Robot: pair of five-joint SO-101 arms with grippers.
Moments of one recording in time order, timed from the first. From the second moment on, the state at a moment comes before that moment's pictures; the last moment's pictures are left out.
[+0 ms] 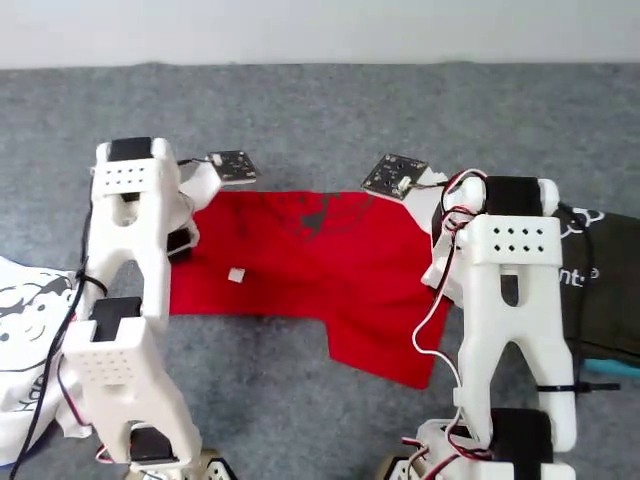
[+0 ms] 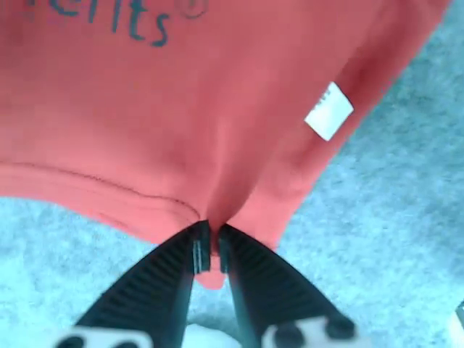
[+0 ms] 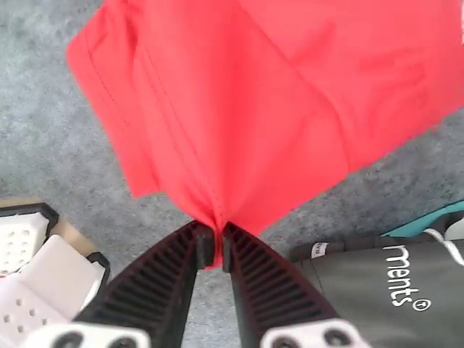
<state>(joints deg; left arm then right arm) -9.7 26.5 -13.8 98.8 -58.4 -2.0 -14.1 7.8 100.4 54.2</state>
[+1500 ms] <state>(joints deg) -17.8 16.8 -13.7 98.8 -61.8 -2.3 -15.6 12.1 97.2 48.9</state>
